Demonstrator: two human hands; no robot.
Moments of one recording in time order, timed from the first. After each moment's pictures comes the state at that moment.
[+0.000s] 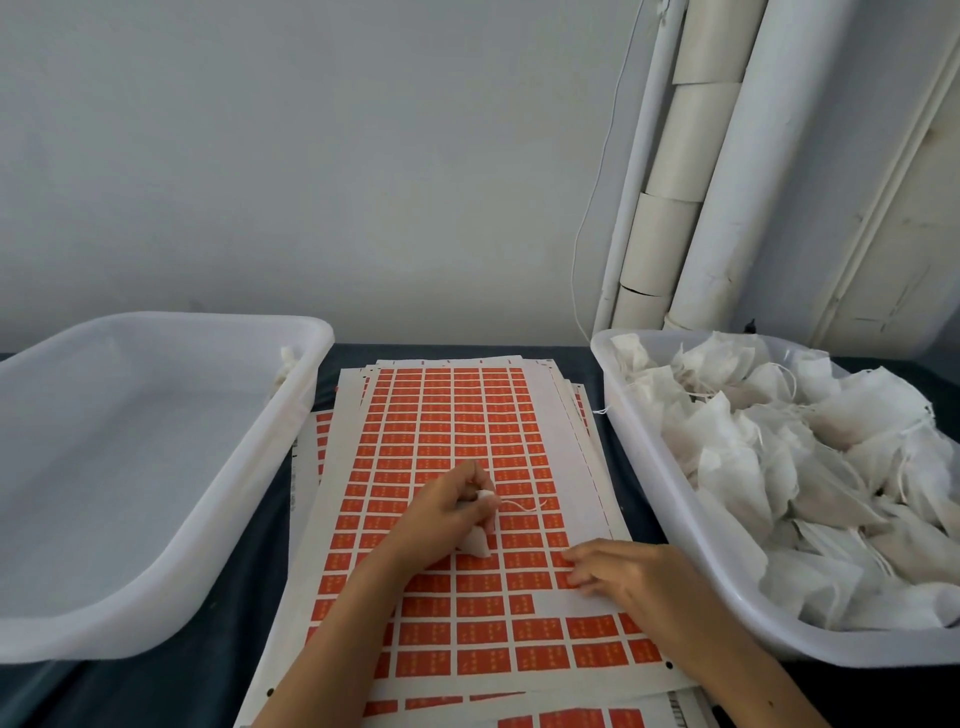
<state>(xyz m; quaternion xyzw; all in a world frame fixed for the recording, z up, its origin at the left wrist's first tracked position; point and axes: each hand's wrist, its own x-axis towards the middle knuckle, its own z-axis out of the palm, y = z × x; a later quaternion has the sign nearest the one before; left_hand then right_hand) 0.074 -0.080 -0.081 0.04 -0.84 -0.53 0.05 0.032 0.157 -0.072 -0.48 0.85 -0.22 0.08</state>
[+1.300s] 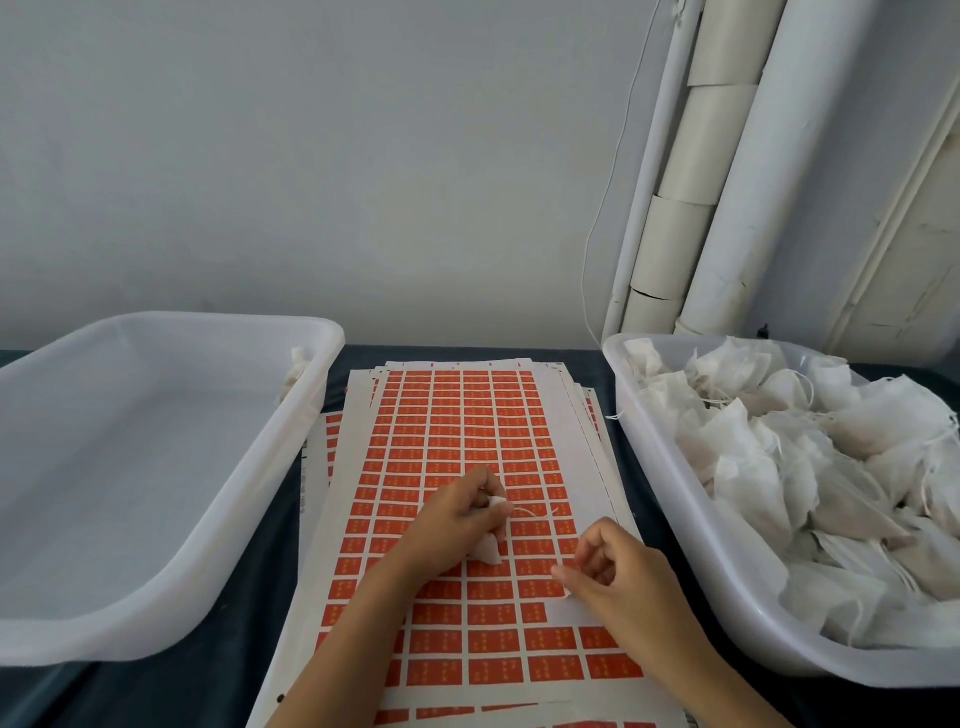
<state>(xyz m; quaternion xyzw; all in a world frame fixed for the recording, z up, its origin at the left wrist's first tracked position) 0.072 -0.081 -0.084 0.05 -0.85 -0.53 0.05 0.052 0.120 -0.077 -0.21 0.90 -0.38 0.06</state>
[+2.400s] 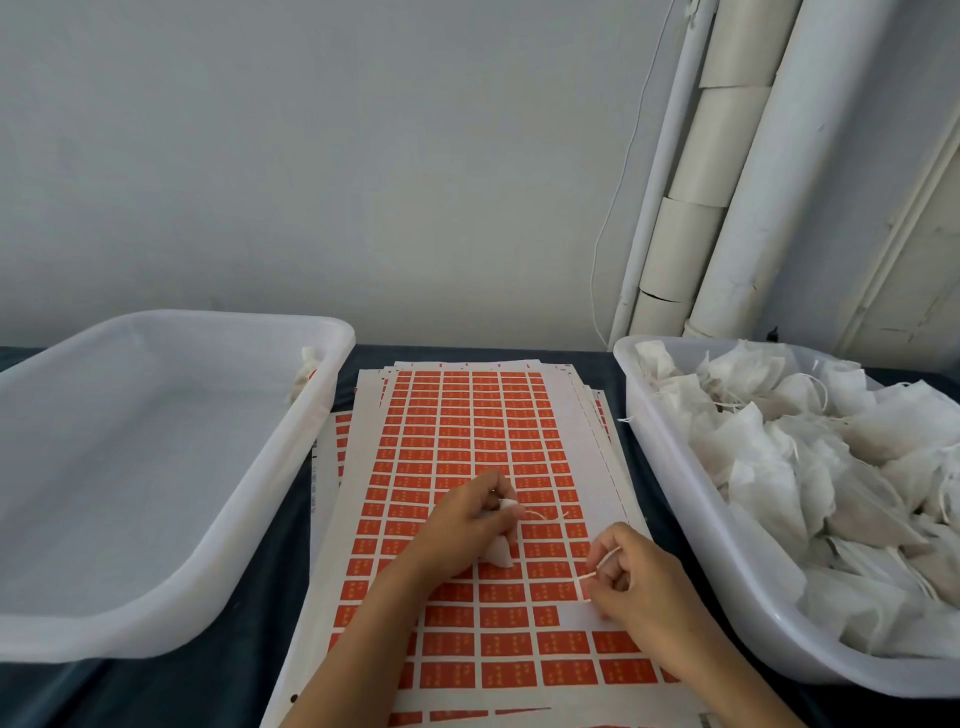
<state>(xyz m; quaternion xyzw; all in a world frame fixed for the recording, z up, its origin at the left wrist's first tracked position) 0.075 -0.082 -0.085 0.04 -0.84 -0.55 0.04 0.054 0.120 -0.065 -0.19 0.92 -0.33 0.10</state>
